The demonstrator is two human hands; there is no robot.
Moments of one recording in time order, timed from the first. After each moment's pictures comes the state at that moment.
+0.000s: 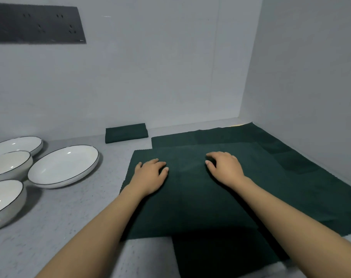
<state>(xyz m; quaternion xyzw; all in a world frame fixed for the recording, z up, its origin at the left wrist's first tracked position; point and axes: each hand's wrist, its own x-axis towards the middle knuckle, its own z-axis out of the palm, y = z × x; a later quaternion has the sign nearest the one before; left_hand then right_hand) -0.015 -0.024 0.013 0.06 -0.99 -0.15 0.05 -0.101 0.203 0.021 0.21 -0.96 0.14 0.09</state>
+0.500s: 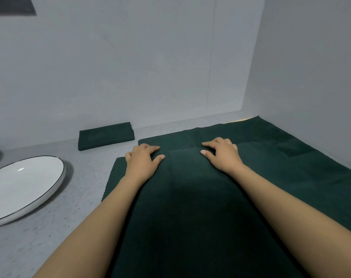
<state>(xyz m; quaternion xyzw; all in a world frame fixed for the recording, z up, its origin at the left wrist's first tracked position) -0.136 -0.052 -0.004 0.10 -0.96 -0.20 0.17 -0.215 0.180 -0.001 0.19 -0.96 0.20 0.08</state>
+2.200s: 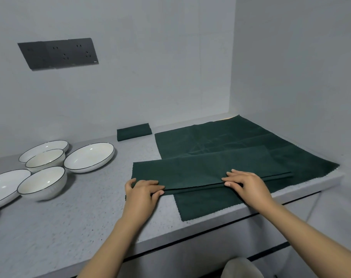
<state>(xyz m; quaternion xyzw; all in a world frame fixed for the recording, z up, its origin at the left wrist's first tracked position) 0.144 0.011 -0.007 0.04 -0.95 -0.16 0.27 0.039 0.309 -0.015 0.24 -0.90 0.33 0.13</state>
